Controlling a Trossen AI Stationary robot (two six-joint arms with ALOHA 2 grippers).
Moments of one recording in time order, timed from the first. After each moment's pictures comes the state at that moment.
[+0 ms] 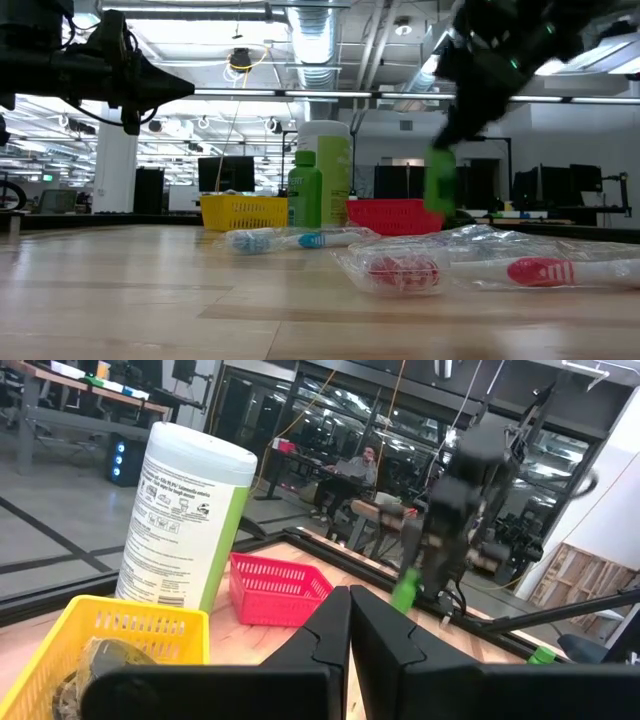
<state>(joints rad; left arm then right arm) 0.10 0.38 0.01 0.46 -0.32 -0.34 -0.16 1.15 0.68 -0.28 0.02 0.04</state>
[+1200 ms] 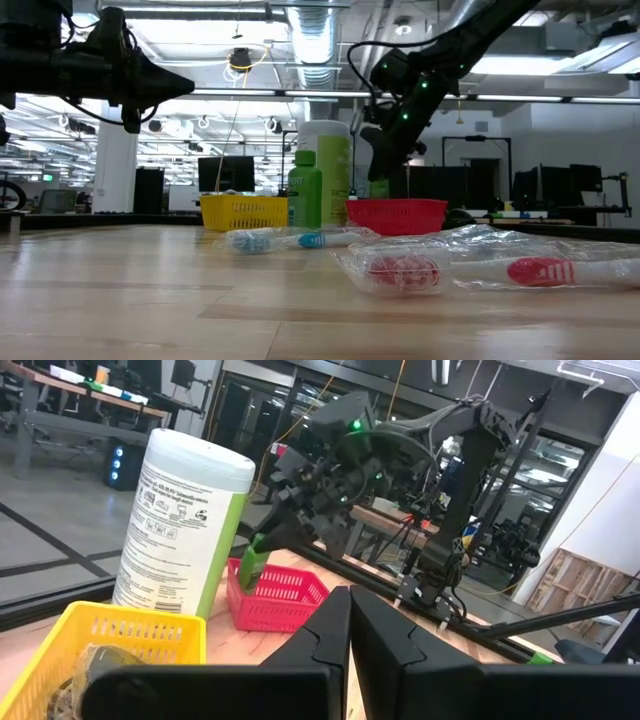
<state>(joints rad) 0.10 0.38 0.01 0.47 -0.32 -0.34 -0.52 1.74 1.14 -0.27 0.18 0.01</state>
